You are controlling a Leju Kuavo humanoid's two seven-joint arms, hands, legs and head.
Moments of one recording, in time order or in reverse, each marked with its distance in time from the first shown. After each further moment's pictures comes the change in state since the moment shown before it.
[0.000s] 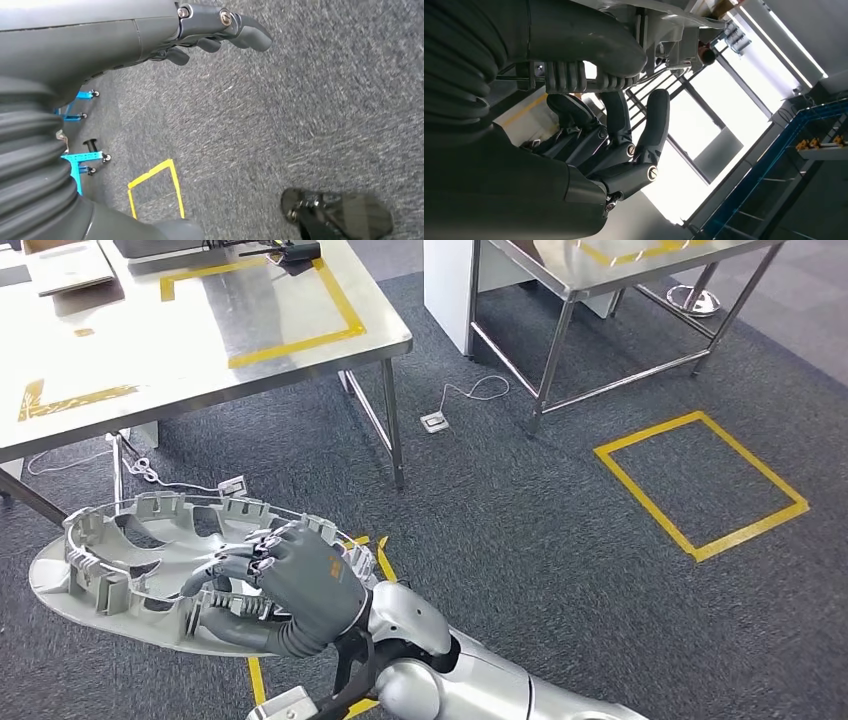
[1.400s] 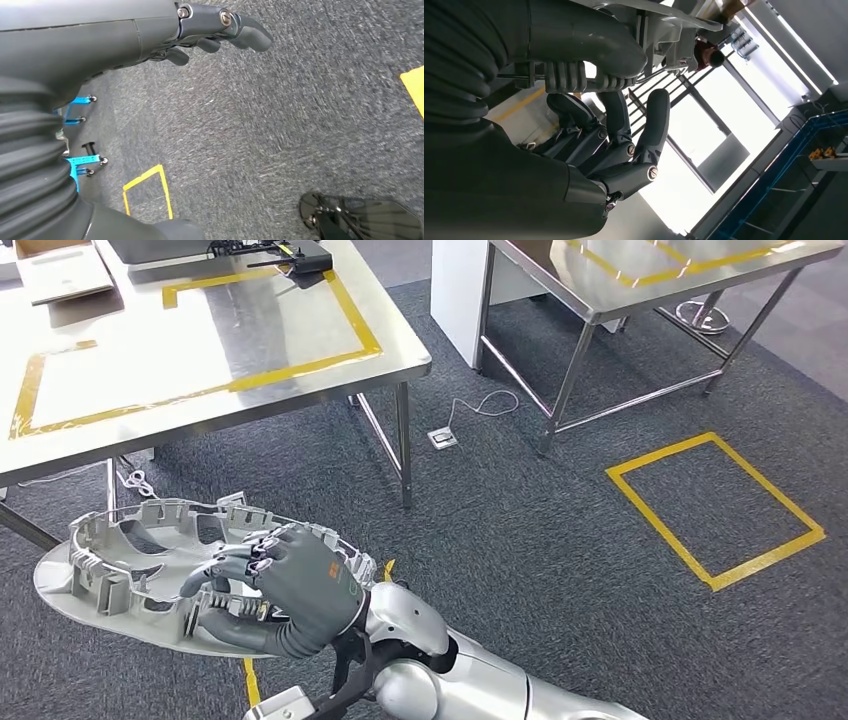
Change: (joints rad) left arm -0.007 -0.002 0.000 0.000 -0.012 0.001 0.010; right arm 0.002 0.000 -0.001 0.003 0.008 -0.004 0.003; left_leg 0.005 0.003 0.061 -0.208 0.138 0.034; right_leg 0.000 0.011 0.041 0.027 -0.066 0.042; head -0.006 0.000
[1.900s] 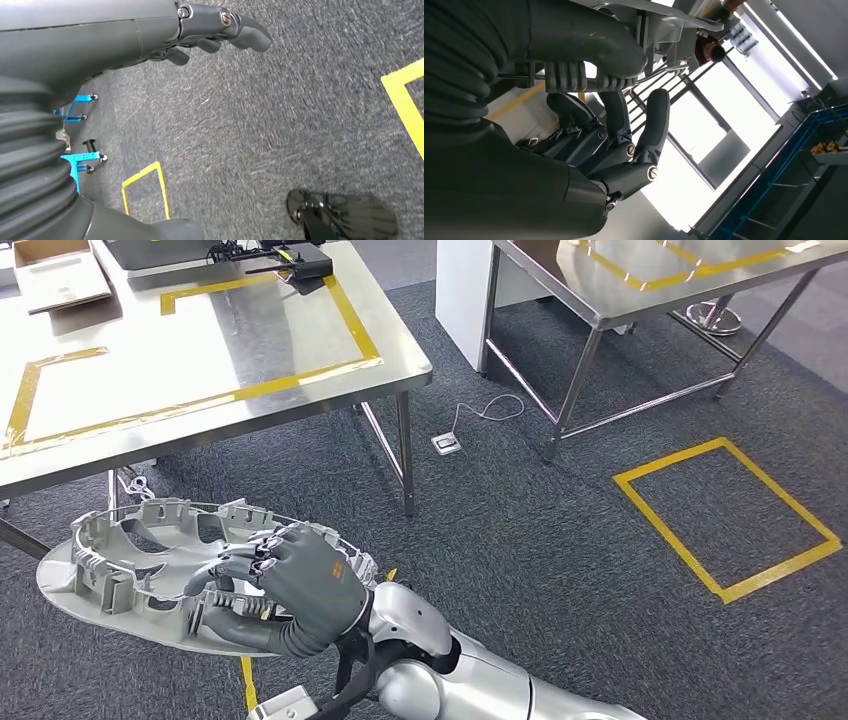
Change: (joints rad) left arm -0.001 -0.004 0.006 0.000 -0.001 0.002 0.000; right arm 0.000 -0.001 0.000 0.000 0.003 0.000 0.000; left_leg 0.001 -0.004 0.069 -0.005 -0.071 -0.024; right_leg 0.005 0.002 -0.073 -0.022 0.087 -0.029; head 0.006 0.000
